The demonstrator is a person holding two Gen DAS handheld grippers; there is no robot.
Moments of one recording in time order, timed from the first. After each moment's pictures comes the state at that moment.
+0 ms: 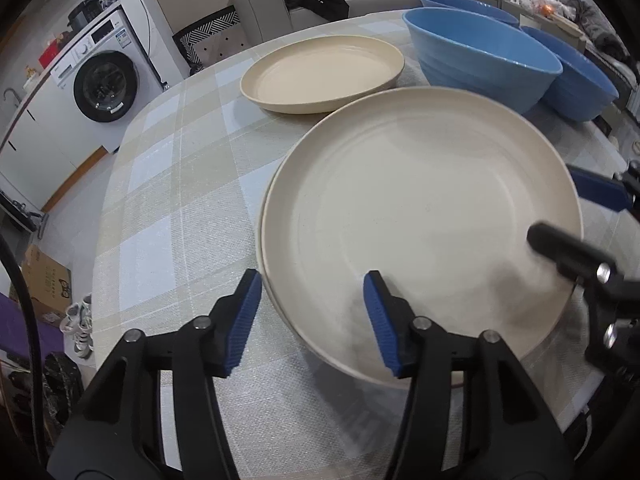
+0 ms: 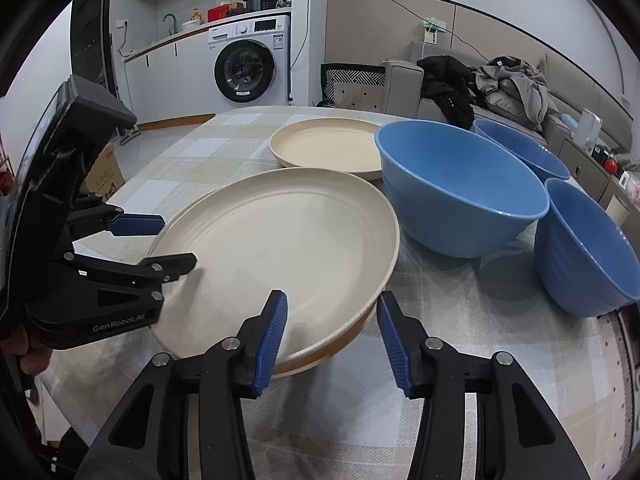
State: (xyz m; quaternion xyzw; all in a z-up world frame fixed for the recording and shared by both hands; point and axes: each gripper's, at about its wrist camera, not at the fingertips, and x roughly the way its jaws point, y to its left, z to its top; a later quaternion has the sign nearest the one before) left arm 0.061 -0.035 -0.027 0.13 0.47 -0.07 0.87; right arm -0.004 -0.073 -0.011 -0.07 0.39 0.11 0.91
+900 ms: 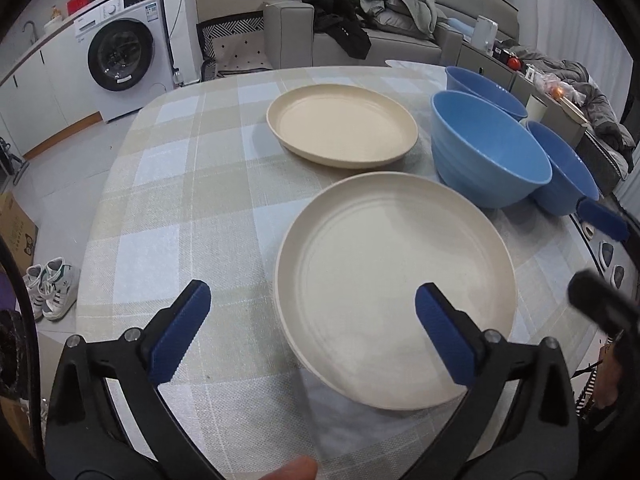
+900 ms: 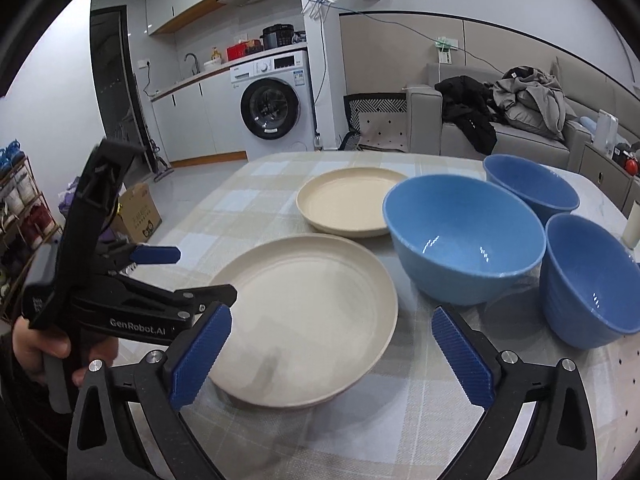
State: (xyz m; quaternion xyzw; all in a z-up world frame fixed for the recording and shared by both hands) left arm 0.062 -0.006 0.018 0.01 0.44 -0.08 0.90; right arm -0.002 -0.095 0.049 -0.01 0.34 0.17 0.92
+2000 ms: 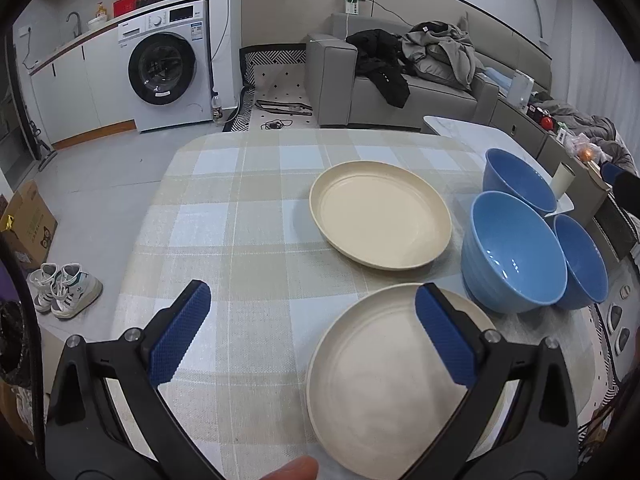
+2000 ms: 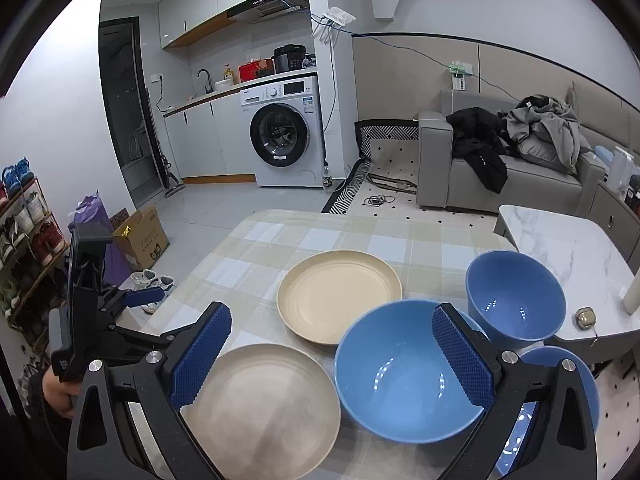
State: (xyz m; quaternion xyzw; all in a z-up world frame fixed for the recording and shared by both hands) left arm 0.111 0.013 0.080 -0.04 0.39 -0.01 0.92; right arm 0.097 -0.124 0.157 -0.03 0.32 0.20 0.93
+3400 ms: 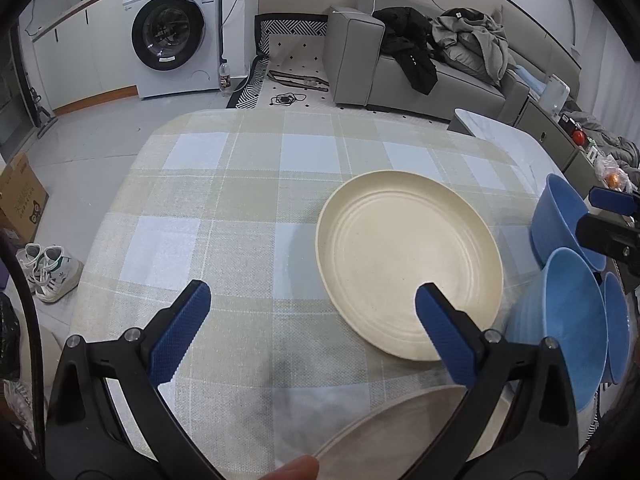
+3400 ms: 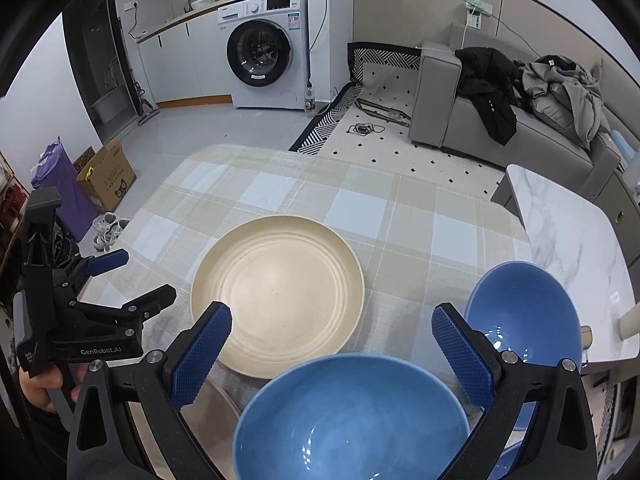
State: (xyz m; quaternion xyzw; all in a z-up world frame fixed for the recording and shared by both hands) left arm 0.265 0.014 0.024 -0.08 0.44 0.02 0.90; right arm 0.272 -0.112 0.092 -0.09 0.46 0.18 0.86
